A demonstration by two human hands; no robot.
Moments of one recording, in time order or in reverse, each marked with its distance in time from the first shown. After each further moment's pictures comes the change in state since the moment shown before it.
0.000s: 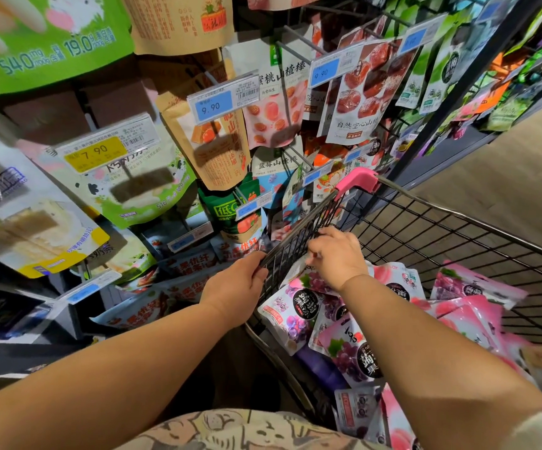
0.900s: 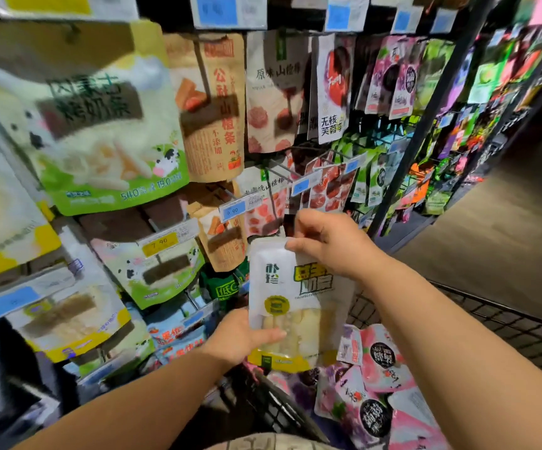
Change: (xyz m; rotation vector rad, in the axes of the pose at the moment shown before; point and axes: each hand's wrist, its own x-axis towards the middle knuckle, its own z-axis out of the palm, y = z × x) left_hand -0.050 0.010 -0.064 -0.650 -0.133 0.177; right_hand -0.082 -0.120 -0.217 0.375 0.355 -0.313
